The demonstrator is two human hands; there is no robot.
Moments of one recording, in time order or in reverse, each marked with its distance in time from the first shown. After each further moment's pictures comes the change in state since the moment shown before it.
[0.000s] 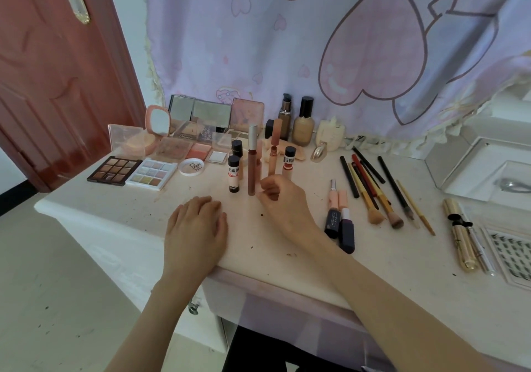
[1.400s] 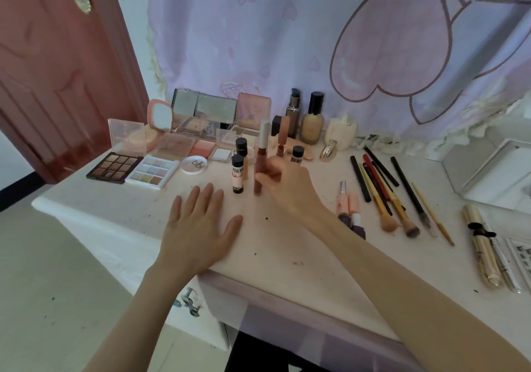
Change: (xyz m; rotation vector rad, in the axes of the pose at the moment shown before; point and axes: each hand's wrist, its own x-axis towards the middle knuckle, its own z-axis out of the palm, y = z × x) left_hand 0.016 -0.006 -0.001 0.153 -0.304 -0.028; right_hand 0.026 -0.021 -0.010 -0.017 -0.093 -0.048
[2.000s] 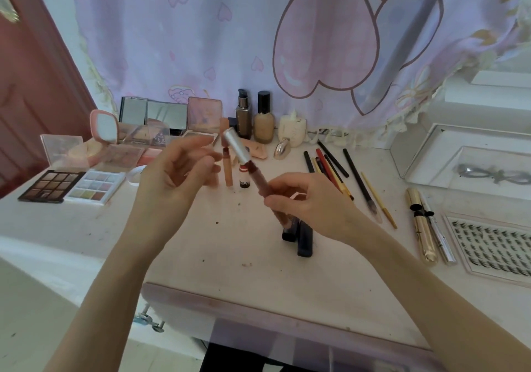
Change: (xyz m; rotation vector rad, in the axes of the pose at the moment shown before) left_hand 0.007 0.075 -0.073 -1.209 0.264 0.246; right_hand -0.063 0.013 -0.103 0.050 -0.224 0.004
